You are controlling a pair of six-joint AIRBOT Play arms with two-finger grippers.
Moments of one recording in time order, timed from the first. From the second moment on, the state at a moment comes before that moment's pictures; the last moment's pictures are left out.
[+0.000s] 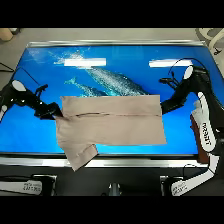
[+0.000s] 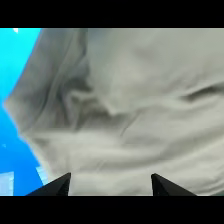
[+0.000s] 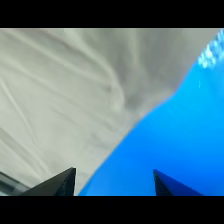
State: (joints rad) left arm 0.16 -1.54 1.25 1.17 -1.49 -1.43; right arm -0.10 -1.75 1.63 -1.43 1.66 0.97
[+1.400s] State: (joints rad) left arm 0.08 -1.06 0.48 0.97 -1.20 -1.42; right arm -0.18 -1.47 0.95 -1.33 1.42 0.98
